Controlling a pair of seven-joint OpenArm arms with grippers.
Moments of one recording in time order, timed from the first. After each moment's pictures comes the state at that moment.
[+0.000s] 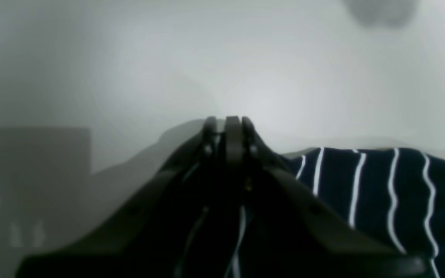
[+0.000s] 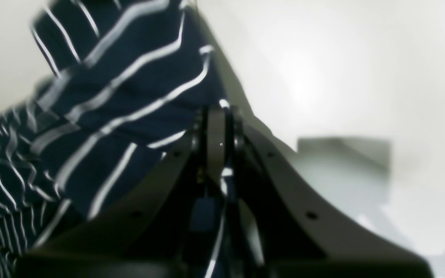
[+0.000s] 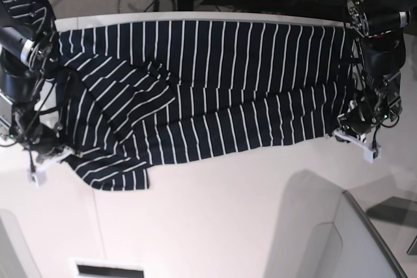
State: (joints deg) left arm -20.7 -23.3 -15.8 33.2 -20.1 -21.2 25.8; right arm 28.0 12.3 33.3 30.2 0.5 34.1 -27.9
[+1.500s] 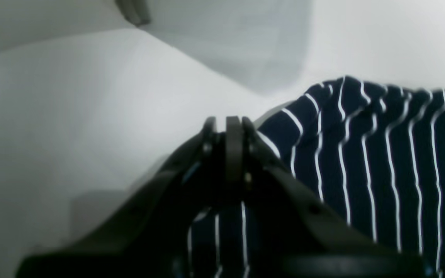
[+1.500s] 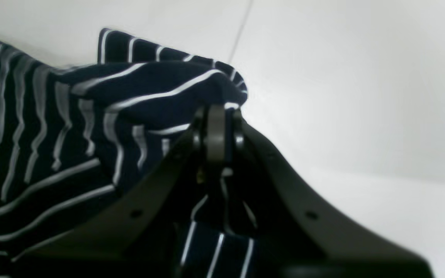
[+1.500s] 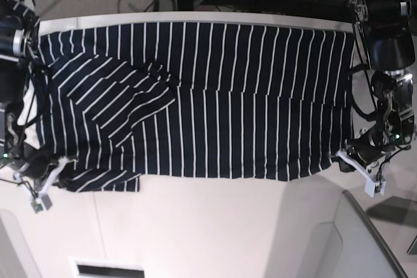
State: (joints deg) left arm -14.5 -24.4 -12.0 63.4 -20.8 -21.2 39.6; right arm 25.2 17.8 11.7 44.7 0.1 39.8 -20.7
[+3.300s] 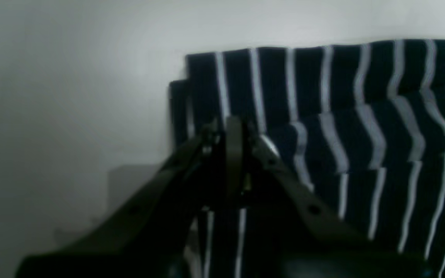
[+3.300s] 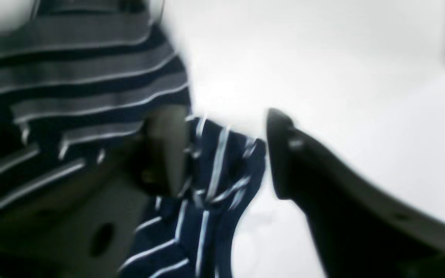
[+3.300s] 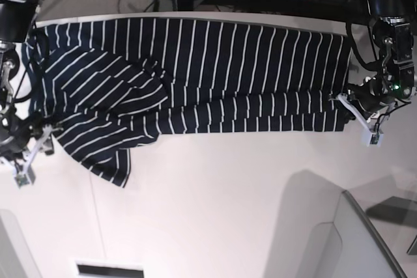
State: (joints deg) left arm 2.7 -26.3 -13.7 75.0 -20.5 -21.5 43.7; right arm 7.0 15.3 17.6 81.3 0.5 31.5 -46.5
